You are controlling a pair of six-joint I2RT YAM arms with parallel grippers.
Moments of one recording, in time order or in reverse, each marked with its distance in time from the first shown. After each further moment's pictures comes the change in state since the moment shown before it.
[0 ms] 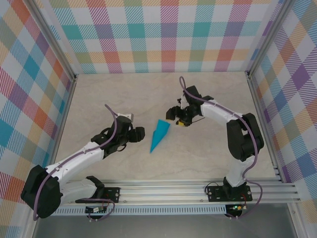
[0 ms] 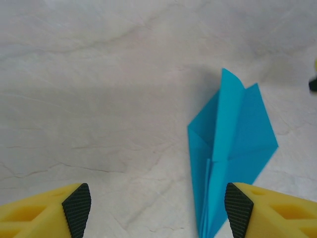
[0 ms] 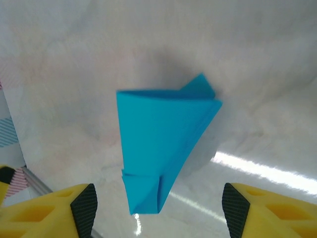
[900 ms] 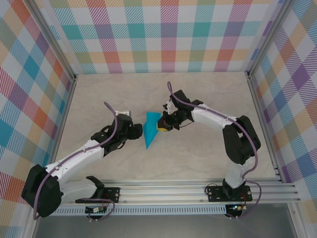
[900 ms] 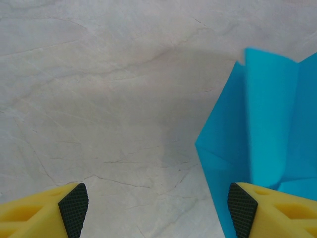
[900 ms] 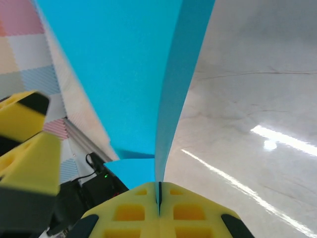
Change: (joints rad) left arm 0.000 0.015 0.051 -0.048 -0.107 0.010; right arm 0.137 -0.025 0.028 0.034 -0.148 0.098
